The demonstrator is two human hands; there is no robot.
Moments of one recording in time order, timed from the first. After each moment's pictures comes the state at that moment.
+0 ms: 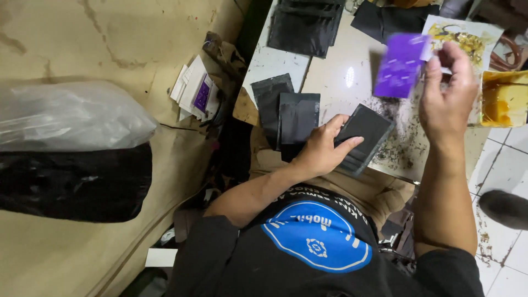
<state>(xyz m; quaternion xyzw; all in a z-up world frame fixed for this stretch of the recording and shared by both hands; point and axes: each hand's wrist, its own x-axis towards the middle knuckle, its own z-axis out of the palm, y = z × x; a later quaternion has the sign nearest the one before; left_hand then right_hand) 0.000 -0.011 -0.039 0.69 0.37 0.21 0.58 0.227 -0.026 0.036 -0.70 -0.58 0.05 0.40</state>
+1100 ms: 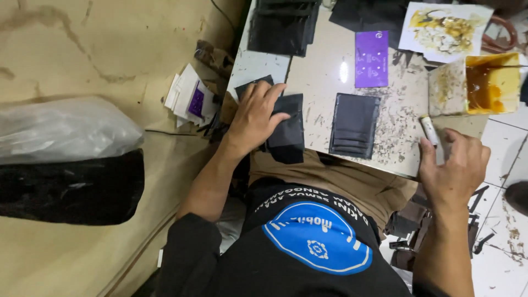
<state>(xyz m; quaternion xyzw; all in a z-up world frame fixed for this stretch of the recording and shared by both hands) -0.072 0.084 -0.009 0.92 0.32 0.12 0.19 0.263 -0.203 -0.055 -0.83 -0.53 -0.15 0.09</state>
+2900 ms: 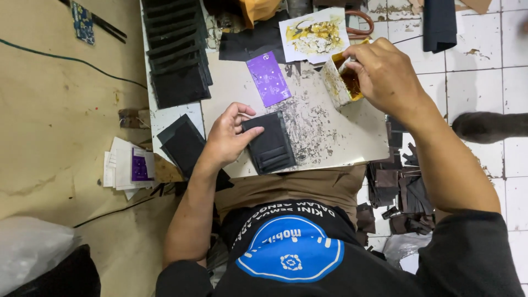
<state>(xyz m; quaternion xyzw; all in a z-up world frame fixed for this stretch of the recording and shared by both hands) 0.036 0.079 0.006 0.72 0.35 0.04 0.60 0.352 -0.101 0.042 -0.73 -0.66 -0.03 0.15</state>
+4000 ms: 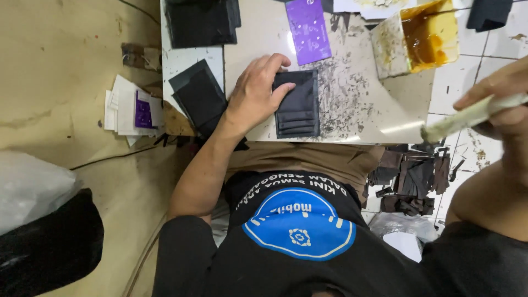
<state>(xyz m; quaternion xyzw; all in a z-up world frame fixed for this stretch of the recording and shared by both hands) 0.041 0.083 -0.019 0.90 0.19 0.16 0.36 0.480 -0.270 -0.104 -0.46 -0.69 0.31 0.47</state>
